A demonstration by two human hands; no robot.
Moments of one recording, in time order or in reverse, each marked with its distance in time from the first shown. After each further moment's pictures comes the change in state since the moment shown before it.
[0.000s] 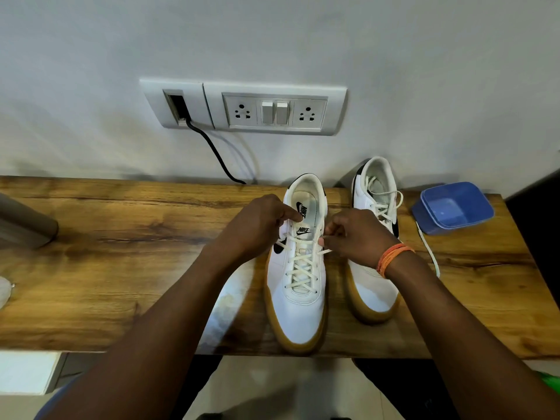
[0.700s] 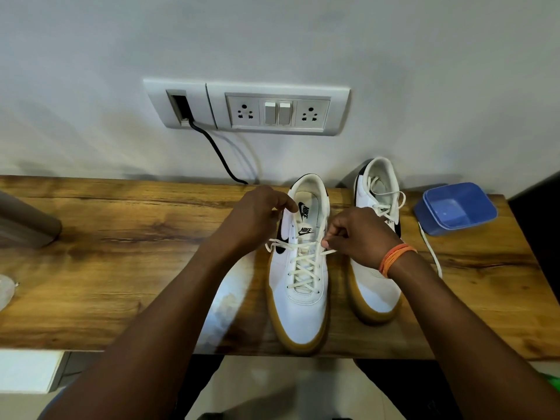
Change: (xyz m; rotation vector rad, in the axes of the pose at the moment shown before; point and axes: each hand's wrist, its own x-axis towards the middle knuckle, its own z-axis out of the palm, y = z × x) left_hand 0.000 0.003 -0.013 -0.077 0.090 -0.058; right_hand -0.002 -0.003 -0.003 -0.030 -0.007 -0.029
